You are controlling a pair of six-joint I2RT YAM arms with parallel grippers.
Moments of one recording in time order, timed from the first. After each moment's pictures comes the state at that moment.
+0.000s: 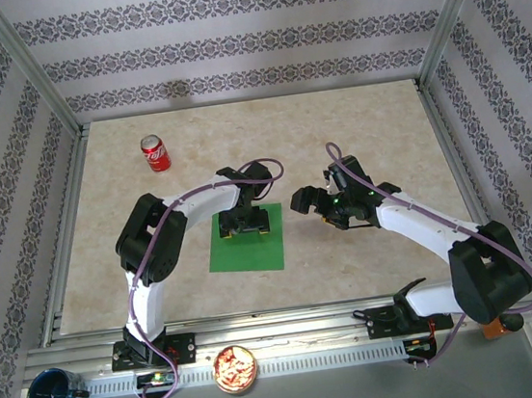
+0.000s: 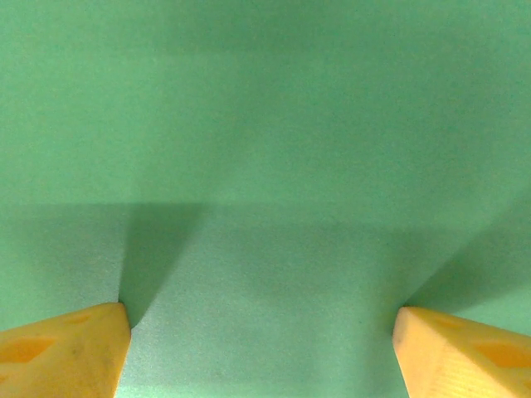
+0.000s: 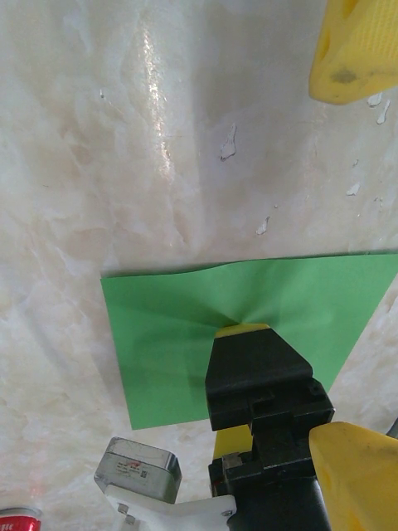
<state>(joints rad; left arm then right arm) -0.66 2.03 1.43 -0.94 0.00 -0.72 0.42 1.32 0.75 -0.37 -0.38 0.83</state>
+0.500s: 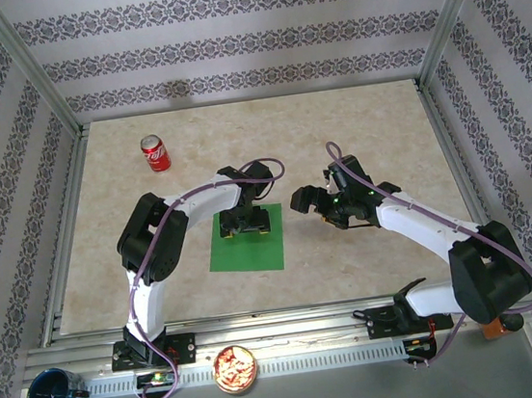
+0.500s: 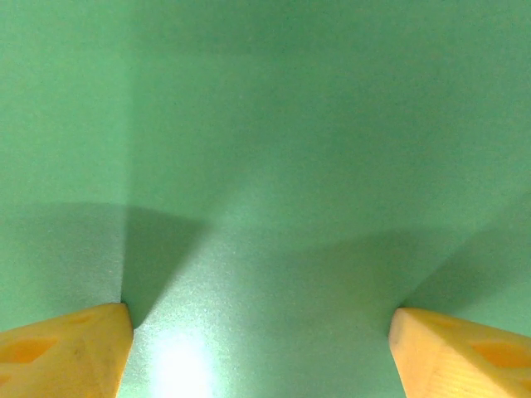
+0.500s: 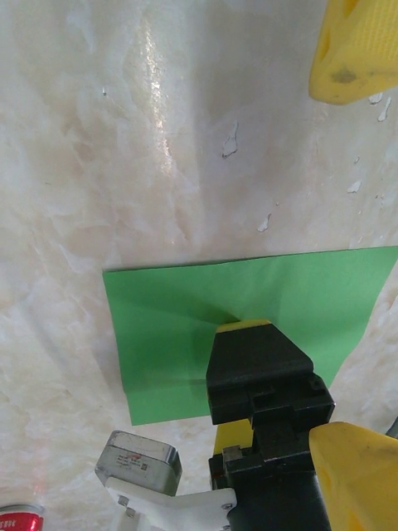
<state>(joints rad) -0.66 2.04 1.44 -0.95 0.00 -0.72 0.42 1.32 0.75 -0.37 -0.38 0.83</state>
